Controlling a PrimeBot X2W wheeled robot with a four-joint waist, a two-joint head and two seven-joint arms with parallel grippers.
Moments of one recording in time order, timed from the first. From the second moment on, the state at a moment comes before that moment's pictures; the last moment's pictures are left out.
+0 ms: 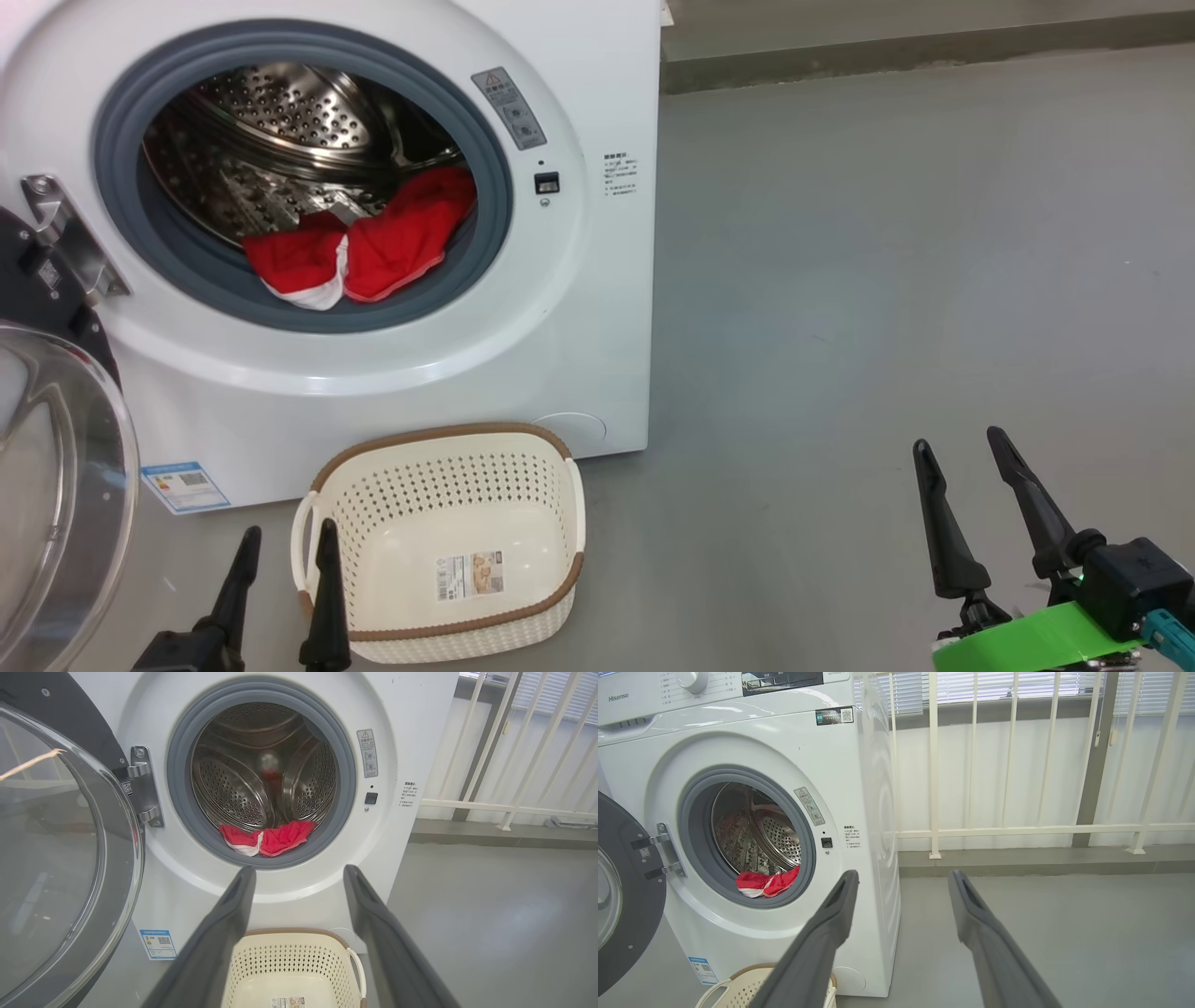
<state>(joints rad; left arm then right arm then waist) 0.01 0.13 -0.09 0.16 -0.32 0.10 -0.25 0.06 -0.04 -0.03 0.05 0.24 0.12 -0.25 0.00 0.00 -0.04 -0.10</state>
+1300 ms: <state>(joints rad) 0.00 0.13 -0.12 0.12 -0.32 0.12 -0.24 0.06 -0.04 -0.02 0.03 0.24 0.12 -0.25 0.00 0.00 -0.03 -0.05</state>
